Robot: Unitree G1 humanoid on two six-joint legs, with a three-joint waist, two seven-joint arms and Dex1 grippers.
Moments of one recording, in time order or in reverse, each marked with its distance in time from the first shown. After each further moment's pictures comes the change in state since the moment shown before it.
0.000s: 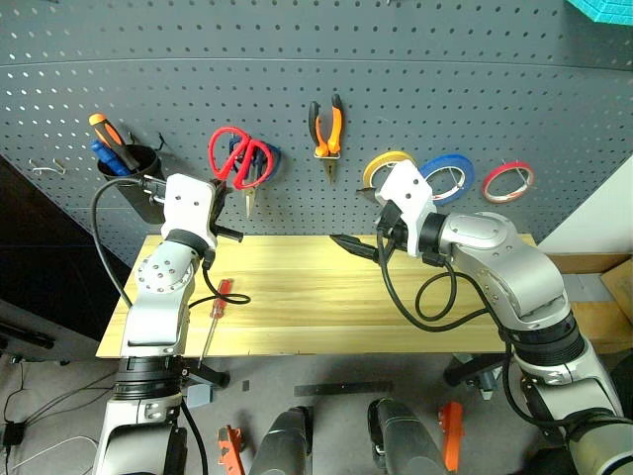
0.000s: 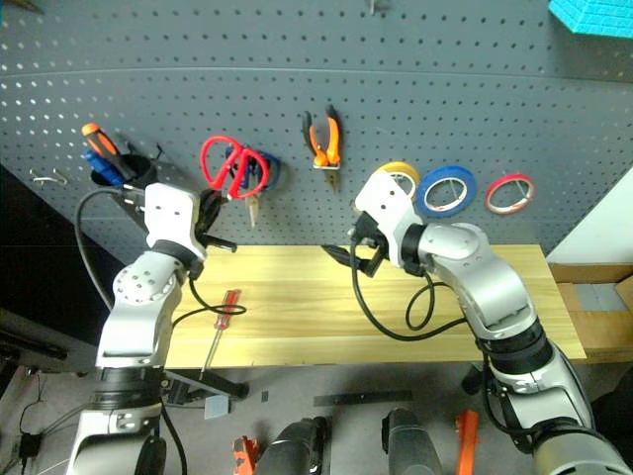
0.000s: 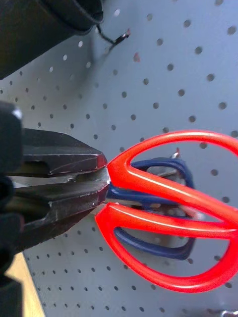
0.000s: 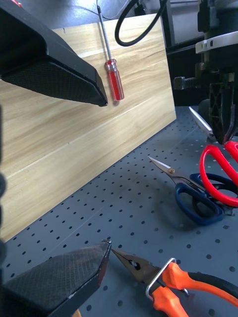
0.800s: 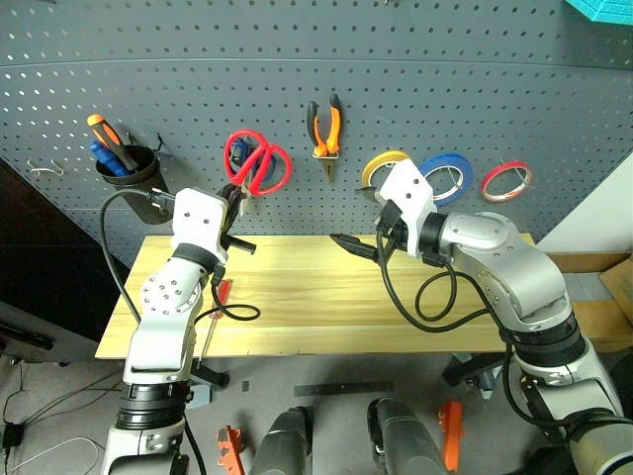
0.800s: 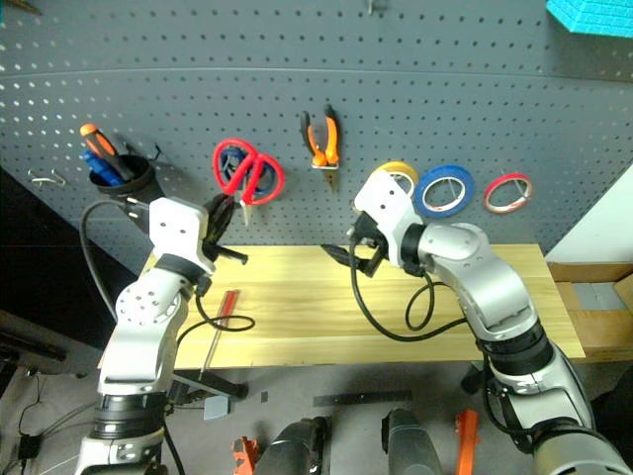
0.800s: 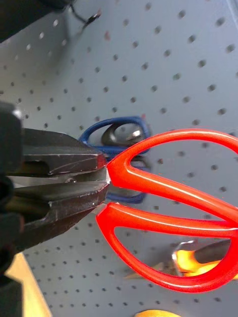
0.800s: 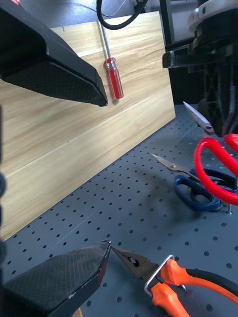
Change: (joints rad) left arm 0.110 -0.031 -0.021 -0.173 -0.005 -0.015 -0.003; right arm 0.001 -0.001 0.000 -0.013 0.002 0.008 -0.005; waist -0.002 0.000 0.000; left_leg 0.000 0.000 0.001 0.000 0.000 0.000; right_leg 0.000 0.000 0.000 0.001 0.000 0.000
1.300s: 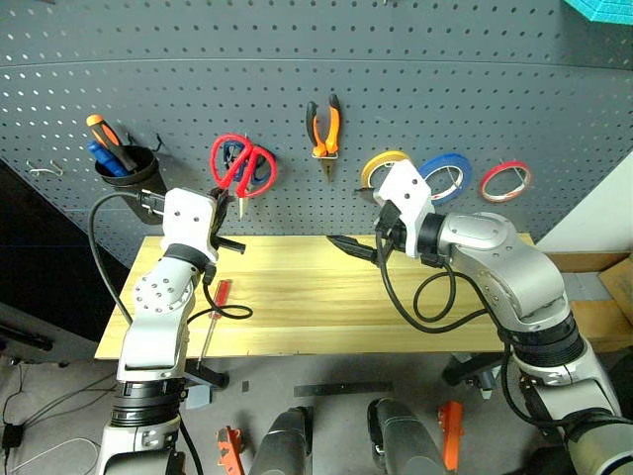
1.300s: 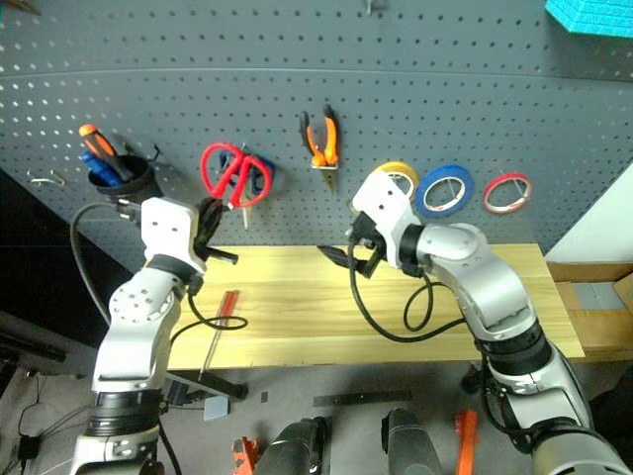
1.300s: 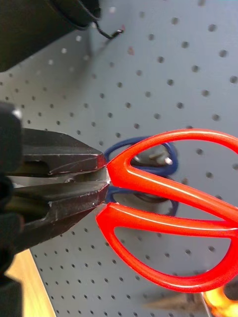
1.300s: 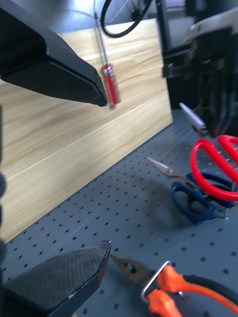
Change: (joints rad) left arm -0.001 0.011 0.039 0.055 -0.003 0.039 0.020; right arm -0.004 0.022 -0.009 -0.005 0.029 -0.001 0.007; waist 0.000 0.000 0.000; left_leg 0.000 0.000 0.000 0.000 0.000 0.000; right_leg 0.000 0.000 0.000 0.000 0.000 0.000
